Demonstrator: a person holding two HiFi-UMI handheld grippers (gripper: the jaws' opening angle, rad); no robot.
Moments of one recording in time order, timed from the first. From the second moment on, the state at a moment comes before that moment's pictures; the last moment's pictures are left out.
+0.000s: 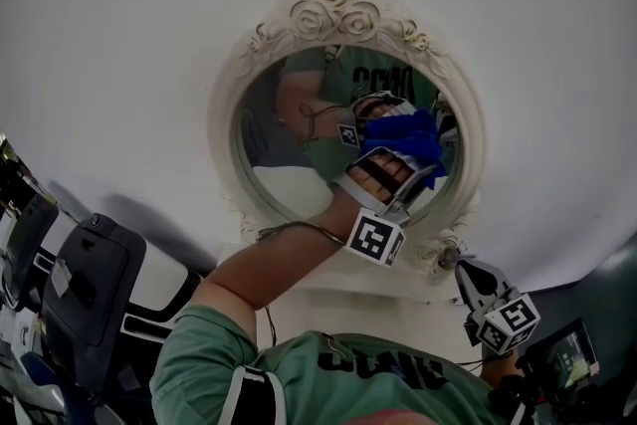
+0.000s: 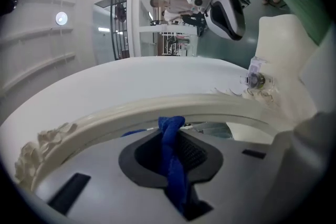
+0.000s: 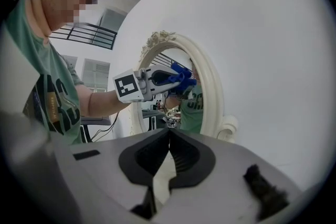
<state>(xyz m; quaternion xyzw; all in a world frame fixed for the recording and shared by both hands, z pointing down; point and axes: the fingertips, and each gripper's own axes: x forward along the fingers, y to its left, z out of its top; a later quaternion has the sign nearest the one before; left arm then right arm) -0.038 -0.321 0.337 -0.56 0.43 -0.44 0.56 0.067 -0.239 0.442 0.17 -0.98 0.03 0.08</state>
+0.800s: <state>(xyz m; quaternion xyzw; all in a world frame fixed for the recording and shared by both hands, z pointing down) -0.339 -0.176 0.405 -0.45 0.58 -0.57 0.37 -0.017 -0.186 0.419 0.10 -0.99 -0.02 0.14</state>
